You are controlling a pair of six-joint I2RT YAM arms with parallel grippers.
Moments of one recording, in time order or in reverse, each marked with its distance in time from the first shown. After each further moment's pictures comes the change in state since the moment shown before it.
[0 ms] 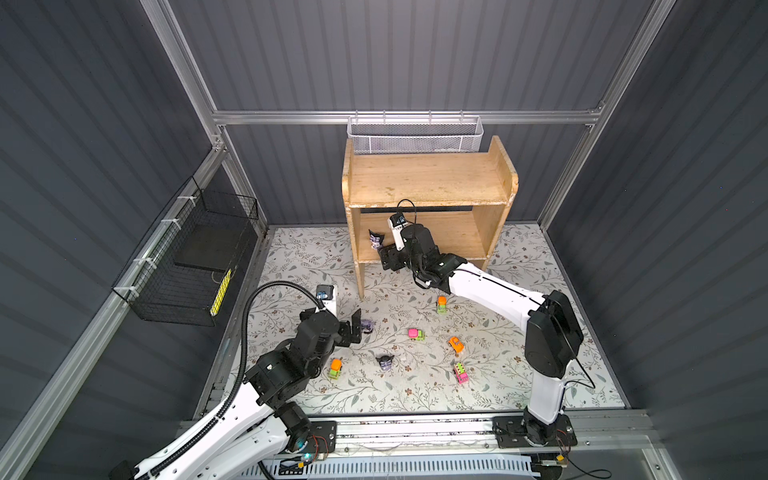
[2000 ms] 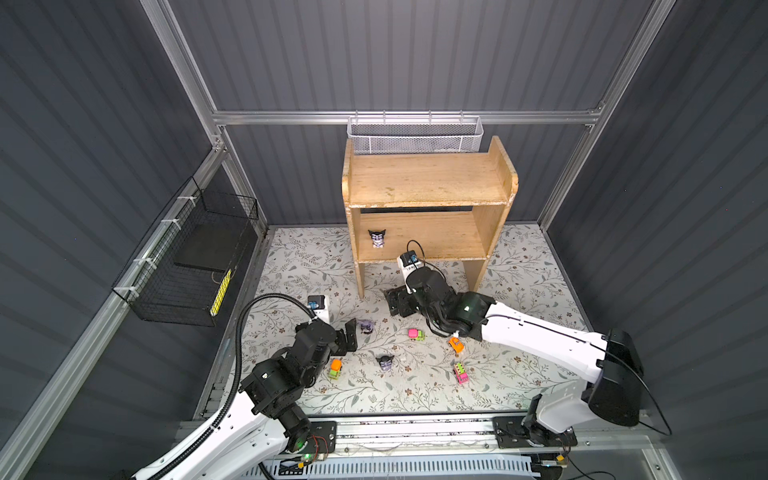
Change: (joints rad) left arm 0.000 -0.073 -0.083 -0.092 0.027 -0.172; right arm 0.267 -0.420 -0.368 -0.224 0.141 0.294
